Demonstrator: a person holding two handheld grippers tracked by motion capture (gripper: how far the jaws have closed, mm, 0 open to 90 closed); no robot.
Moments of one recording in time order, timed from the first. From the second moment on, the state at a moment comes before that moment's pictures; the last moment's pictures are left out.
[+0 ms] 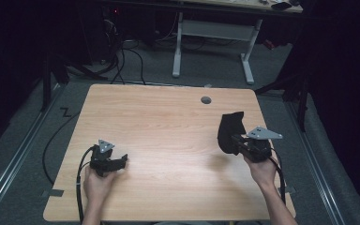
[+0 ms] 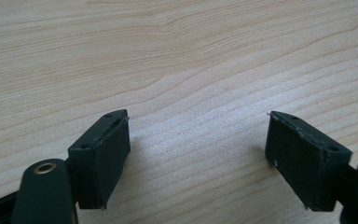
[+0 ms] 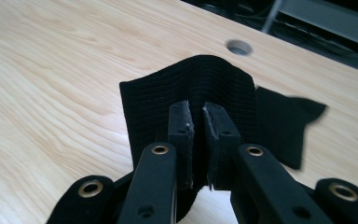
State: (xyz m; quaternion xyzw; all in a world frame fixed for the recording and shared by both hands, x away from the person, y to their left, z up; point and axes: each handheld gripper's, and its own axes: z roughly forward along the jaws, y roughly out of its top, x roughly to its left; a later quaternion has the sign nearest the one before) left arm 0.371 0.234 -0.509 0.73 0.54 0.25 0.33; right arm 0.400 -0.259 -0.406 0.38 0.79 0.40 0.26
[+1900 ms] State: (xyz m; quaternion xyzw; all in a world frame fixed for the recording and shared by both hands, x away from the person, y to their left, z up) left arm 0.391 0.071 -0.500 0.82 0.41 0.22 0.34; right arm 0.446 -0.152 -0.486 0.36 0.84 0.37 0.15
